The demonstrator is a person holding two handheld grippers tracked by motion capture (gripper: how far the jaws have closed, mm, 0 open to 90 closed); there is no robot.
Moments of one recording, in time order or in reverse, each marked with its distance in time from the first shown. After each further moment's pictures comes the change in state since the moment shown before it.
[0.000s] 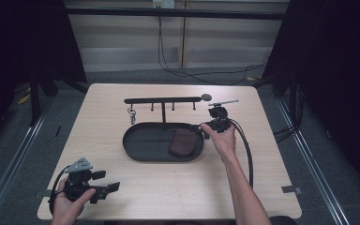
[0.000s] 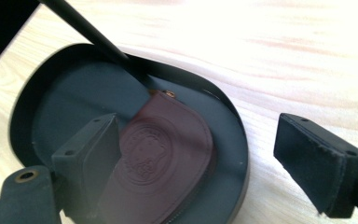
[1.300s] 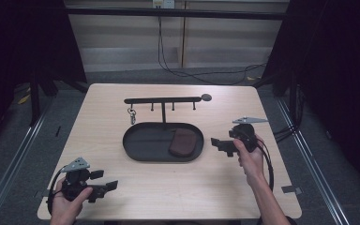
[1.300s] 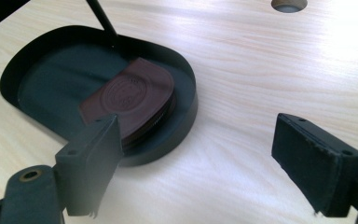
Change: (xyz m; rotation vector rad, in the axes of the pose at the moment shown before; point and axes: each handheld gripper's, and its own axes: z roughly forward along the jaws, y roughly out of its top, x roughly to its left) left arm 0.004 -0.001 -0.004 -0.015 0.012 -0.026; right arm 0.003 -0.061 -0.085 -0.142 -0.143 -0.142
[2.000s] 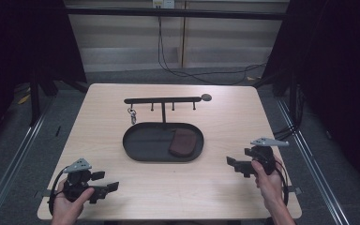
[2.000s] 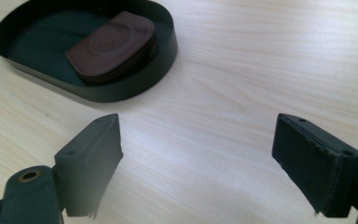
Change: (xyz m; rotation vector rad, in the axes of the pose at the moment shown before) left arm -0.002 -0.002 0.003 0.016 0.001 0.002; right arm -0.015 -0.060 -0.039 0.004 -0.029 0.020
